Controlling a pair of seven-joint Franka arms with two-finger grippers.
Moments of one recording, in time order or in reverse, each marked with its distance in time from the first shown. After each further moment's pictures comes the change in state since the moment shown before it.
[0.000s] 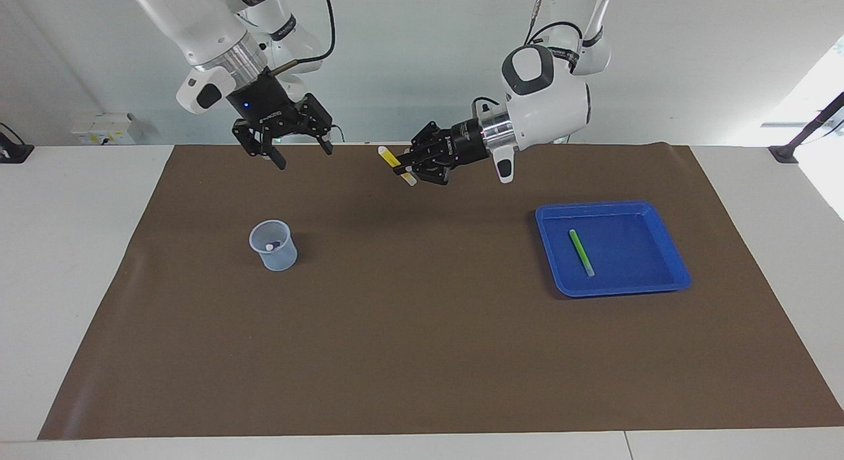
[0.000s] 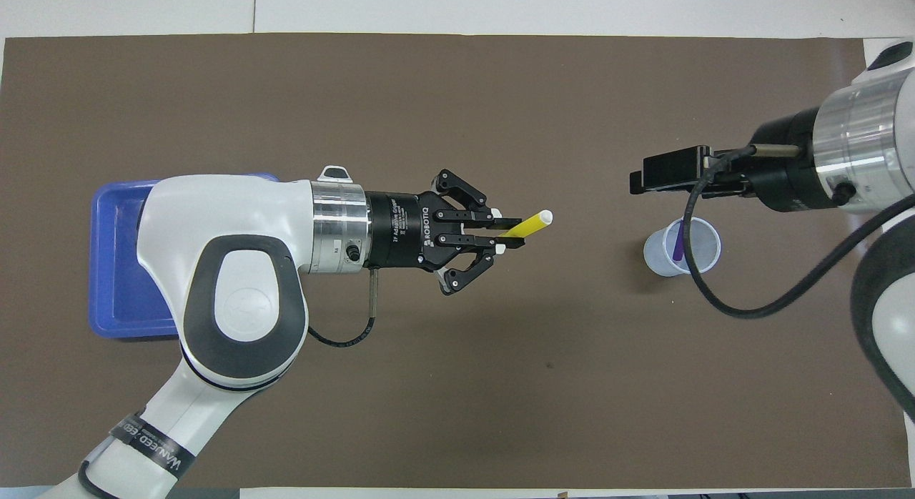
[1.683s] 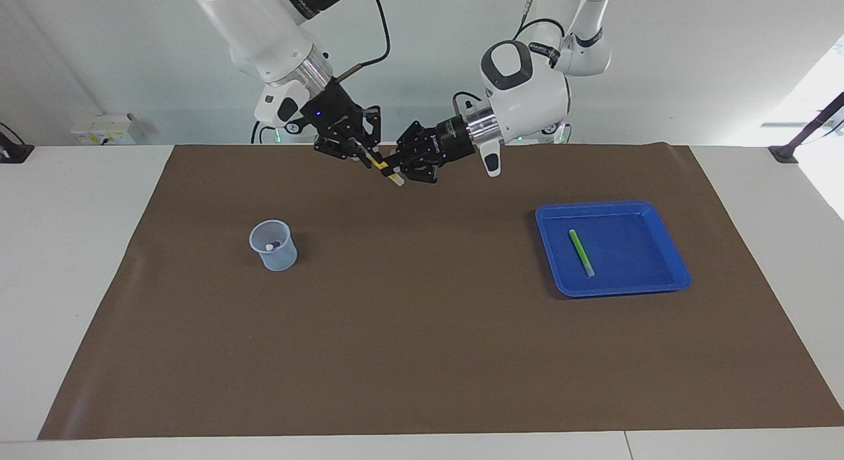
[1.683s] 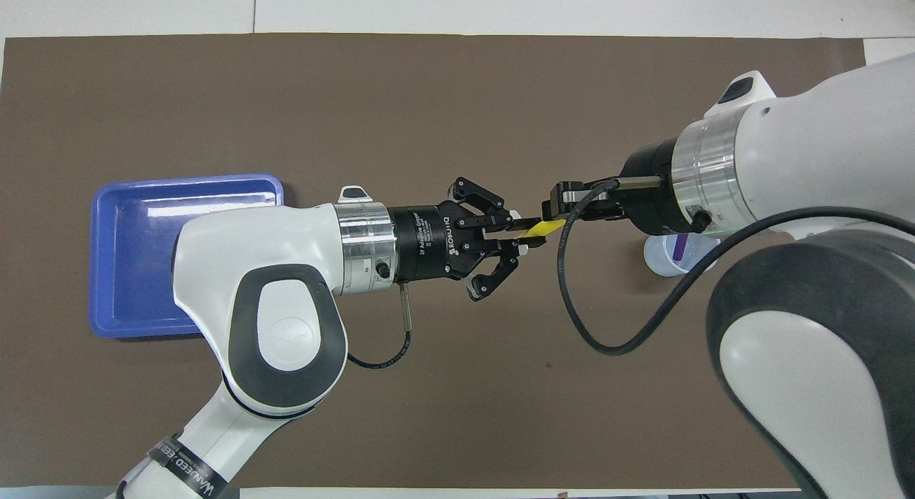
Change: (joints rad) left arm -0.030 -0.005 0.002 -0.011 -0.055 0.089 -0.006; right arm 0.005 0.014 0.101 -0.058 0.016 0.099 0.007
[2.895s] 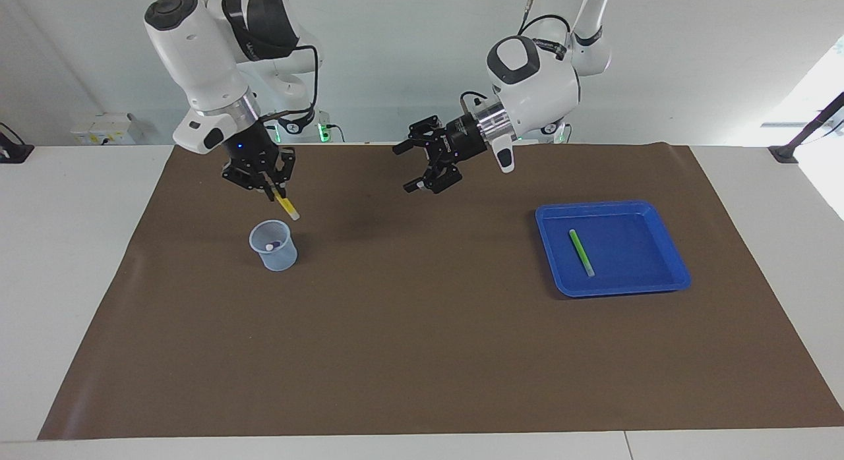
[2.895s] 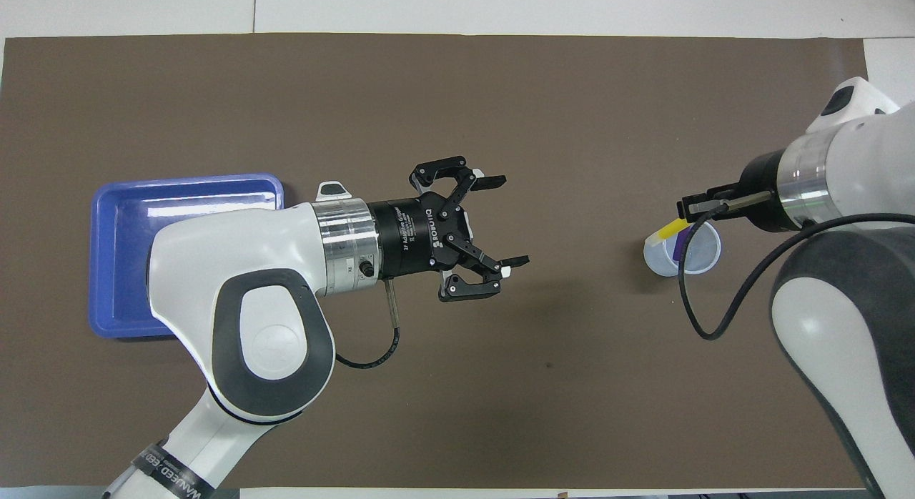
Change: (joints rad) left arm 0.039 -0.039 0.011 -0.026 0.183 -0.044 -0.001; right arm -0.011 -0.119 -0.208 -0.302 -0.378 0.115 -0.336
